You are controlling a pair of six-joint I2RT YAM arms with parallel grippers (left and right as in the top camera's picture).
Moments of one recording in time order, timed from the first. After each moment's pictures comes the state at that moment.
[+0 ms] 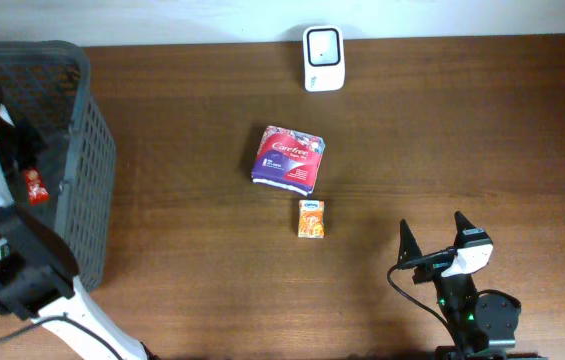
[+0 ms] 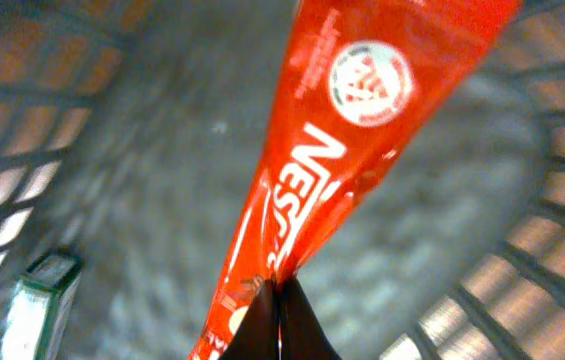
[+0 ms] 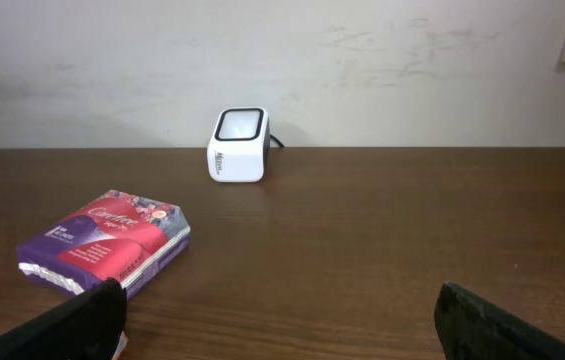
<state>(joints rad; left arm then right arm) 0.51 2.13 2.06 -1.29 -0.06 -0.13 -0.02 0.01 0.01 -0.06 -0.18 0.07</state>
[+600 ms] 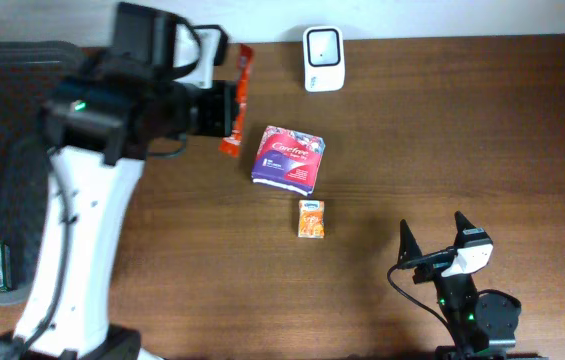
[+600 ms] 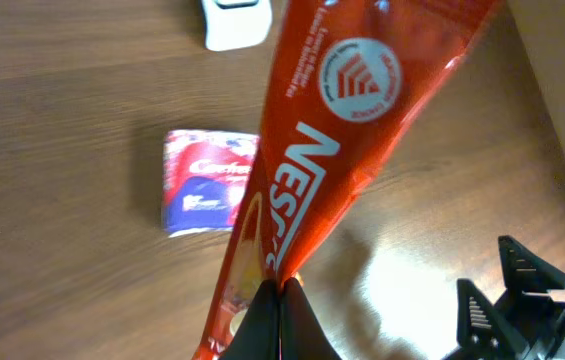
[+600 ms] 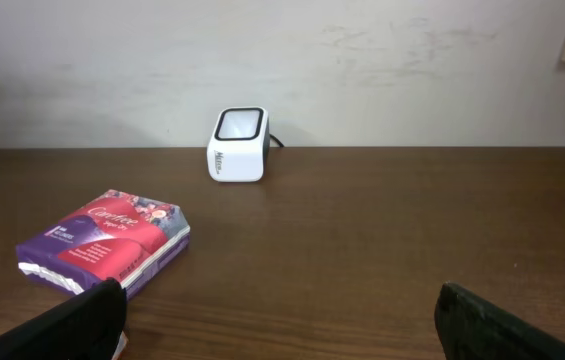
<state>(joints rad) -0.30 1.69 2.11 -1.32 0.33 -0.20 -0.02 0.01 0.01 -0.06 -0.18 0.07</state>
